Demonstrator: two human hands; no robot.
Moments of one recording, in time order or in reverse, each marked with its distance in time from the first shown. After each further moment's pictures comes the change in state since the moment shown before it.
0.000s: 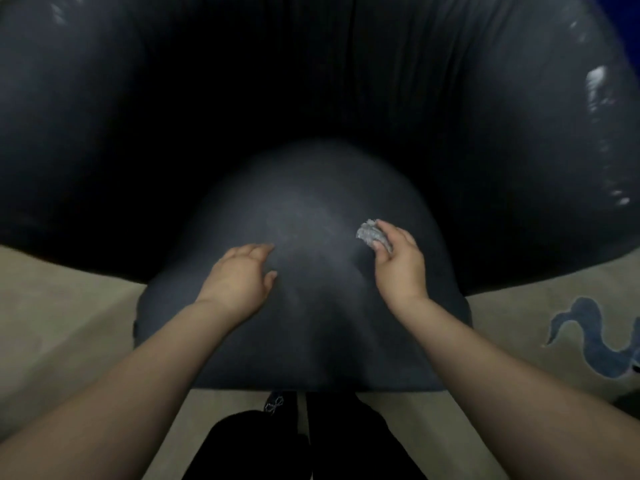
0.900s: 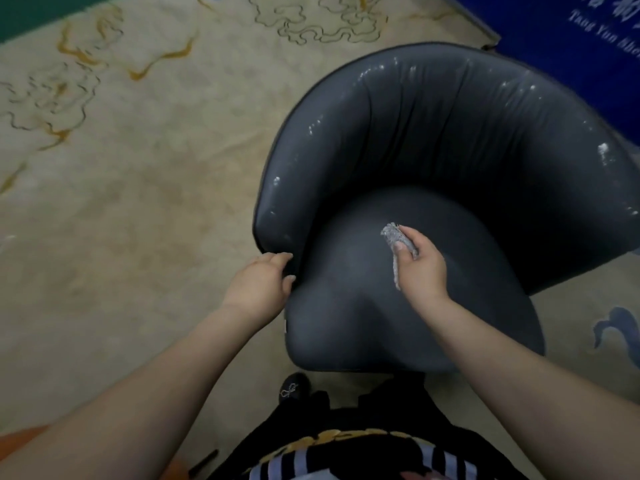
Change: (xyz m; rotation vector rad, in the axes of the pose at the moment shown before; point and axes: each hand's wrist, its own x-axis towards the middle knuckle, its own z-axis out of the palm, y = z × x) left_hand -0.154 -0.204 -0.173 -0.027 0.152 0.081; right_hand -0.152 -0.257 0.091 0.258 0.140 0.084
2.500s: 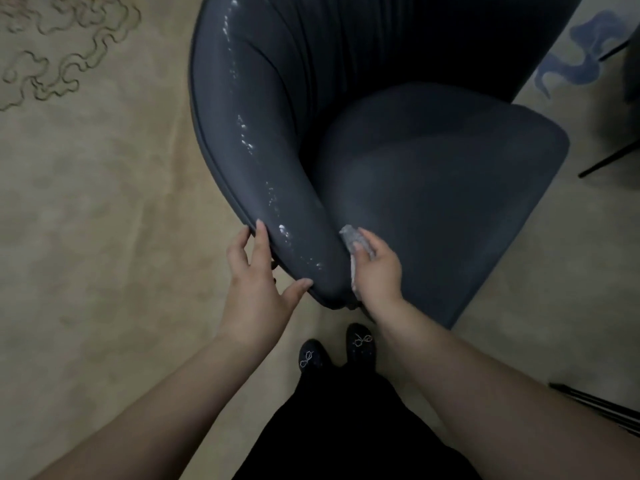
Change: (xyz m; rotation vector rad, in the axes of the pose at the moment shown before) left_hand 0.187 -0.118 -0.063 -0.149 -0.250 0.536; right_hand 0.017 -0.027 0.255 0.549 0.655 0.489
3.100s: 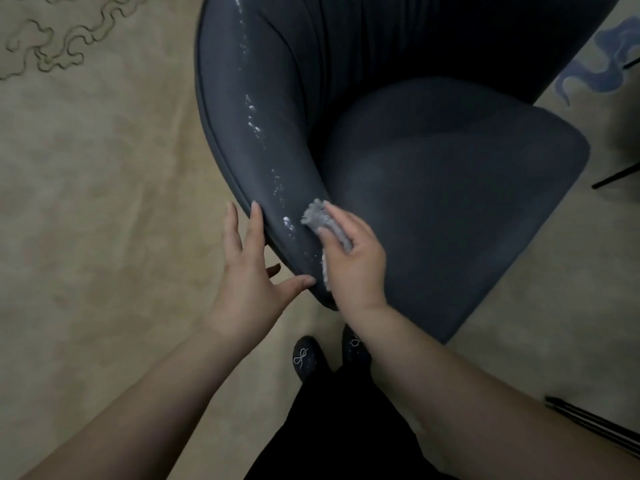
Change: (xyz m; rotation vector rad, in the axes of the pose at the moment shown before) left_hand 0.011 -0.007 -0.005 -0.177 -0.023 -0.016; right_hand -0.017 -0.027 0.037 -0.004 -0.087 -0.296
